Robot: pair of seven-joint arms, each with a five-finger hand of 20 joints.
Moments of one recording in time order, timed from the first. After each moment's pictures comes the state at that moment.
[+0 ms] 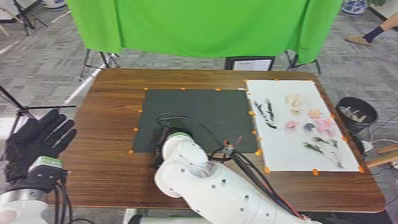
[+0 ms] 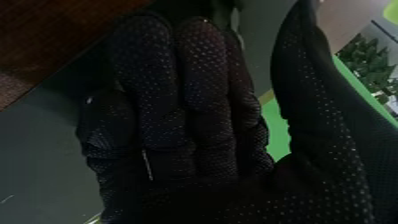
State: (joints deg) left arm 139.2 -43.7 -102.6 -126.9 4.4 21.9 34.0; right arm -64.9 -87.1 32.1 -89.8 -112.7 6.0 61.4
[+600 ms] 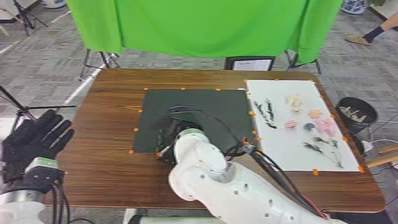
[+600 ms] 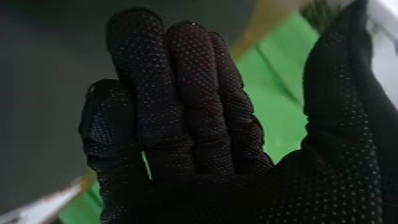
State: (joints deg) left arm 139.6 -45.2 -103.7 -126.1 4.7 19.9 33.7; right arm -64.3 -78.2 31.1 -100.7 -113.2 12.5 58.3
